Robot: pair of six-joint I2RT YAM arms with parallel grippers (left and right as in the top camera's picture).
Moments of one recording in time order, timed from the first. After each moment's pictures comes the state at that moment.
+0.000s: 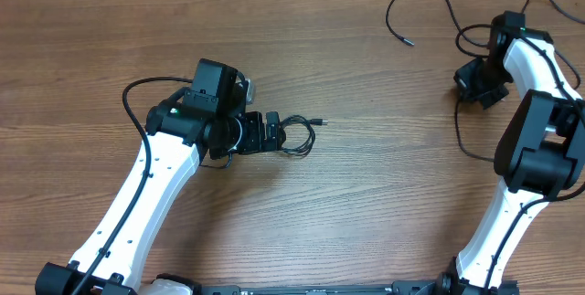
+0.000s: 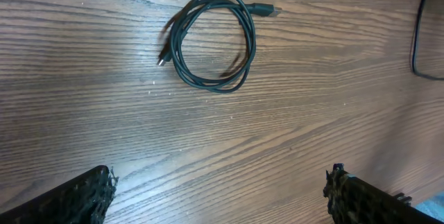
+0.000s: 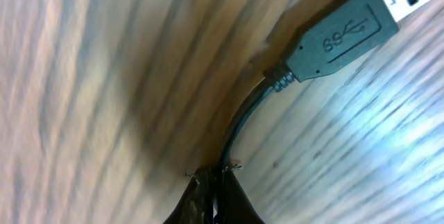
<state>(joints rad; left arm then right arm) -0.30 1.45 1.18 -0.93 0.34 -0.41 -0.26 2.28 1.78 -1.03 -0.08 0.71</state>
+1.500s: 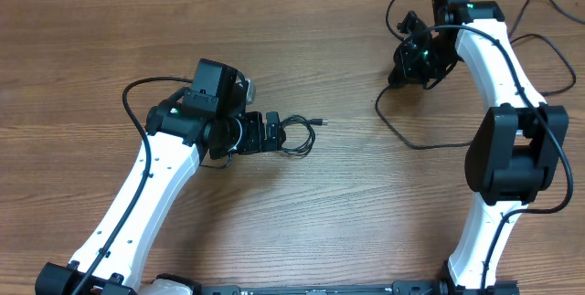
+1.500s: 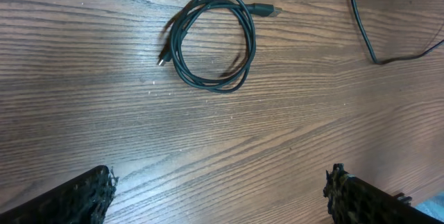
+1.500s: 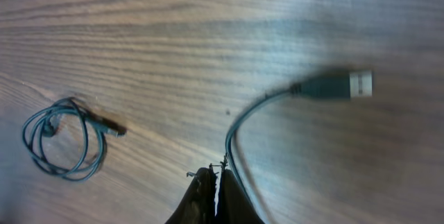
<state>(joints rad) -0.30 1.45 1.18 -0.93 0.34 -0.41 0.00 2.17 1.88 -1.20 -0.41 -0.10</state>
